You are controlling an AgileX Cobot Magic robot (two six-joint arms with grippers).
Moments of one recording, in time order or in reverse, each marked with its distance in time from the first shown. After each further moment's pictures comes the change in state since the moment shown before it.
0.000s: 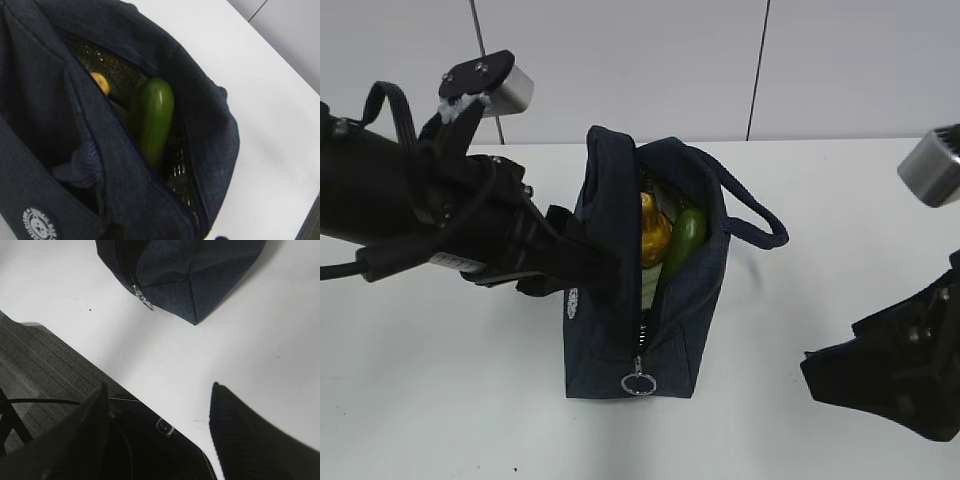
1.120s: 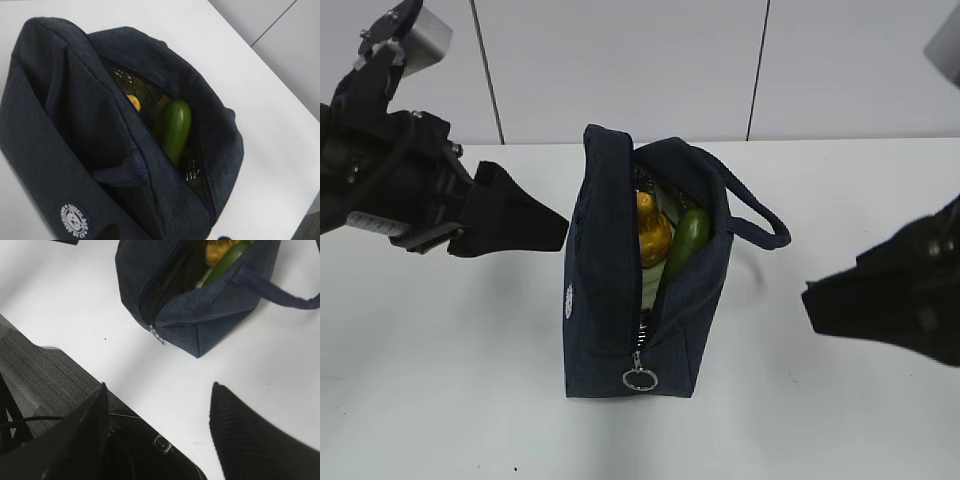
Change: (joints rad) left arm 0.149 -0.101 -0.001 0.013 0.136 -0.001; right arm 0.000 0.015 -0.186 -0.046 0.108 0.043
